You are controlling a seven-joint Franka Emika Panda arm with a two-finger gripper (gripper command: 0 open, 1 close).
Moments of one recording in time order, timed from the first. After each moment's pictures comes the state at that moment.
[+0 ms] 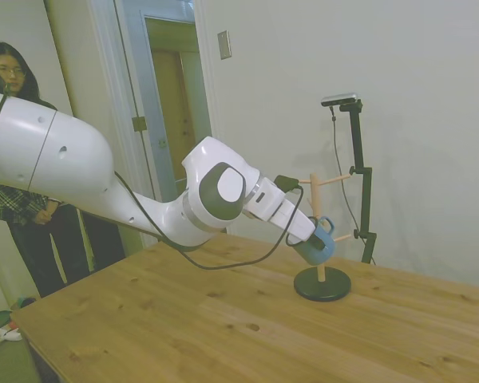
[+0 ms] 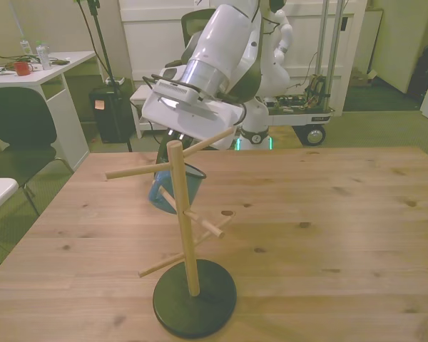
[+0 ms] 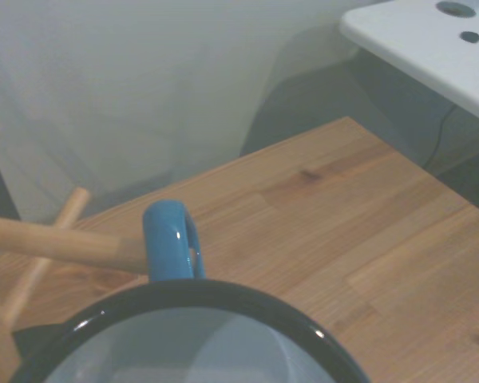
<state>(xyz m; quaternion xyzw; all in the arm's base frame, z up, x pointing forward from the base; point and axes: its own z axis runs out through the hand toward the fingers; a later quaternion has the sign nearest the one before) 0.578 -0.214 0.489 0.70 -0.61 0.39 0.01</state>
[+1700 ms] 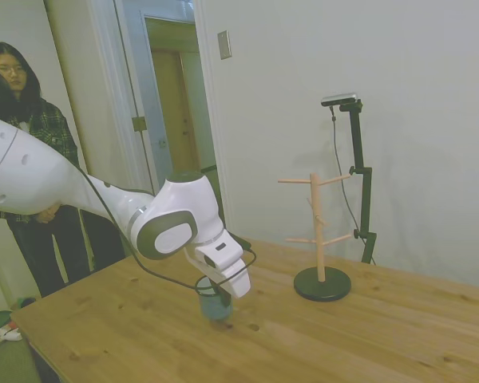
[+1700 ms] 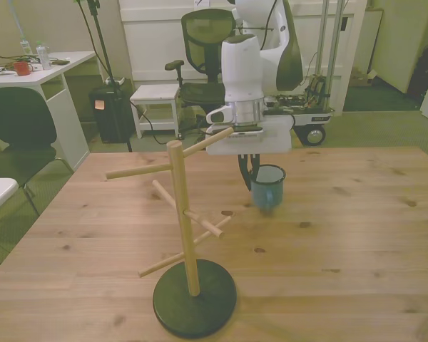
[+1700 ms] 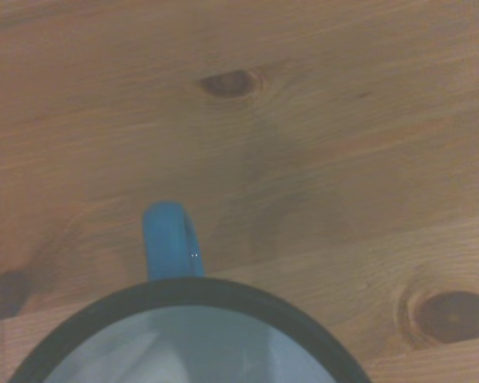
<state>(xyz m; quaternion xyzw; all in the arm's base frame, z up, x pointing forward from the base) 0.511 -0.102 0.388 0.86 -0.49 0.09 -0.09</state>
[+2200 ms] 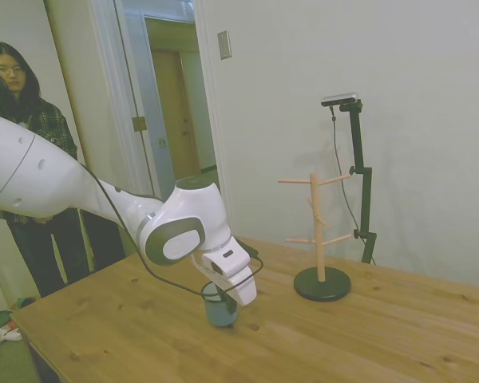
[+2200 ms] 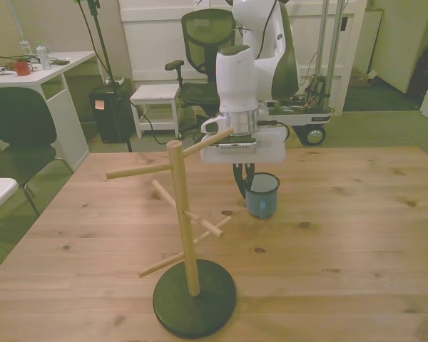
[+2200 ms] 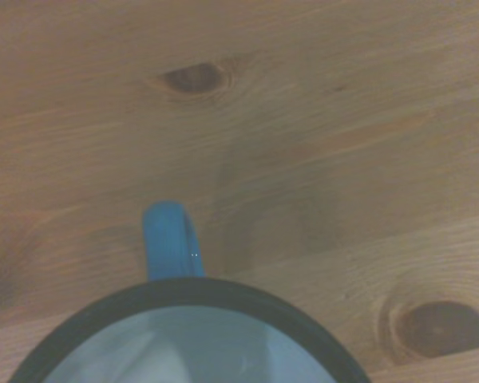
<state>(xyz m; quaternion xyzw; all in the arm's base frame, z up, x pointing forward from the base) 0.517 -0.112 0.378 0.86 -0.50 0.09 -0.08</state>
